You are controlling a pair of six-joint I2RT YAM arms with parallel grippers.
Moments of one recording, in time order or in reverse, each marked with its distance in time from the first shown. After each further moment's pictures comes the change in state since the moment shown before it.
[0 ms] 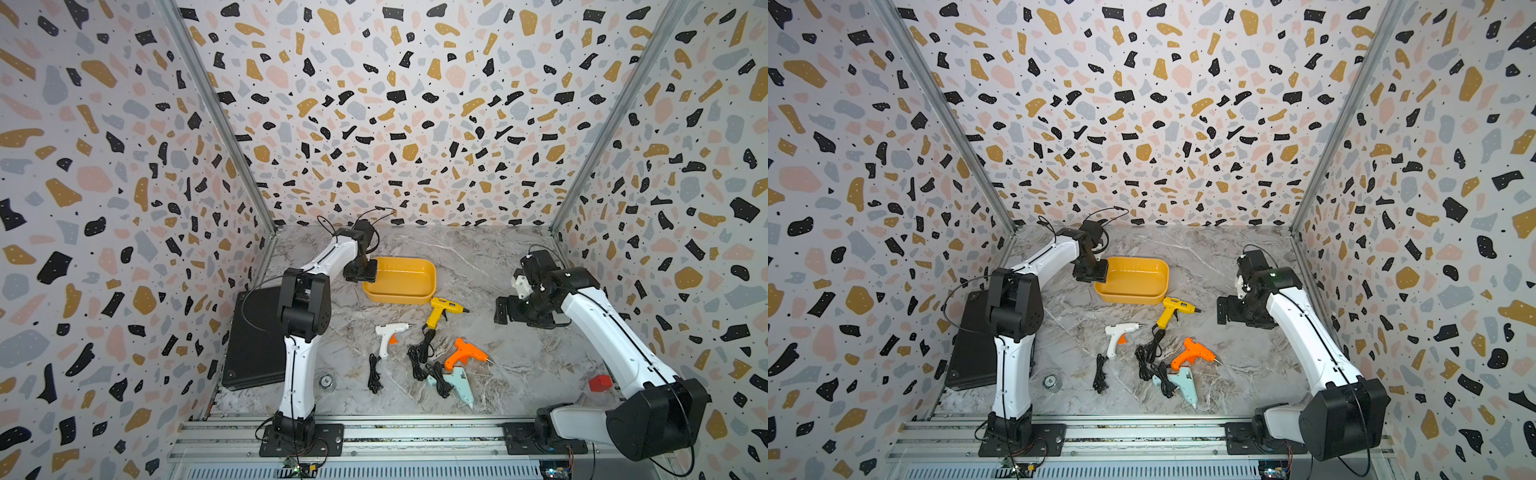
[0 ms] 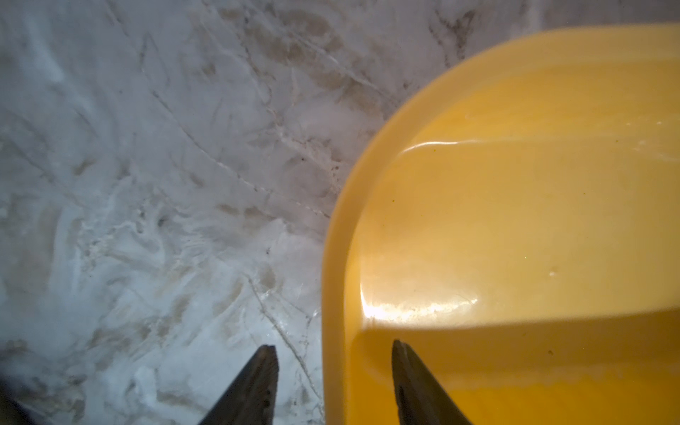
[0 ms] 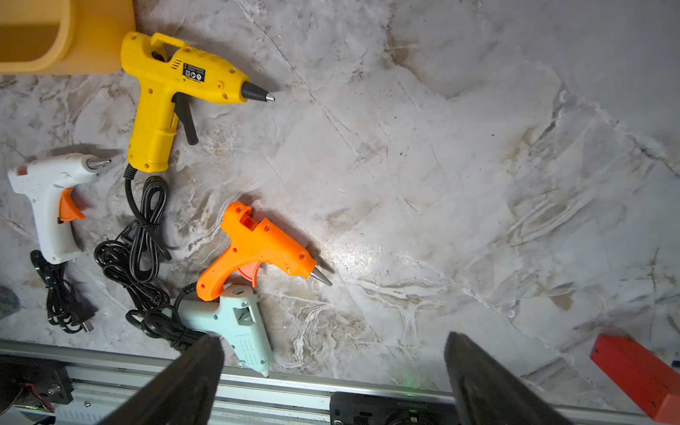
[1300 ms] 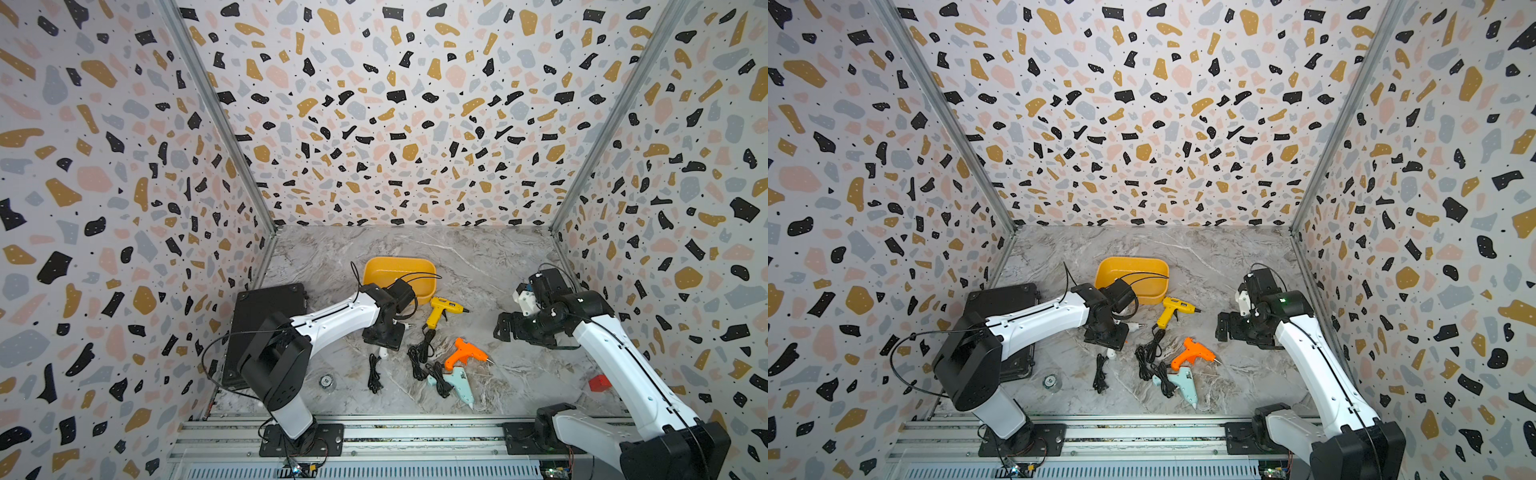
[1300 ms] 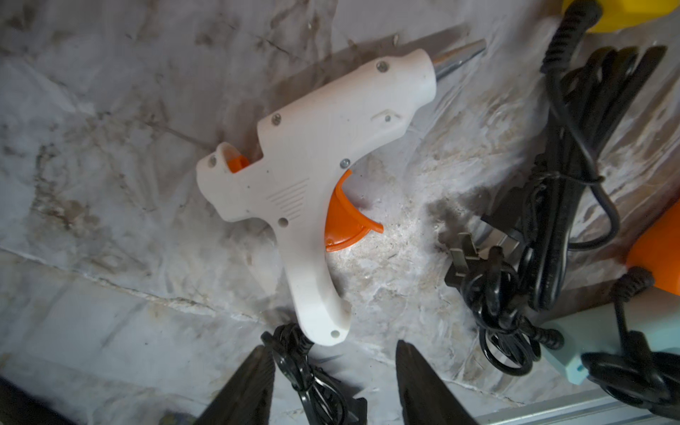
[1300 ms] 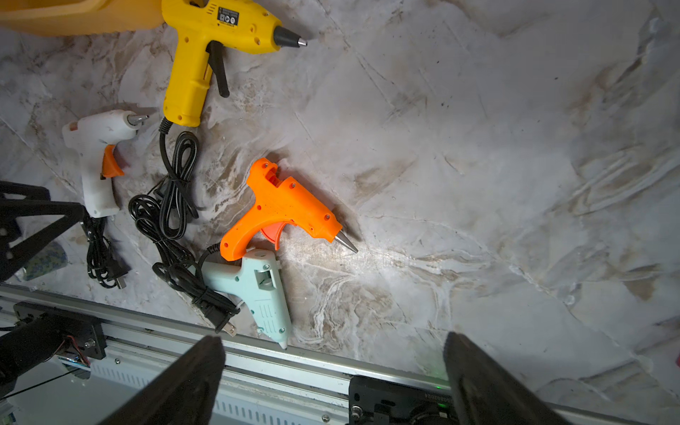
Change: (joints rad) left arm -0.459 -0.524 -0.693 0.048 0.008 -0.263; right arm 0.003 -0.203 -0.172 0.017 -0.110 0.012
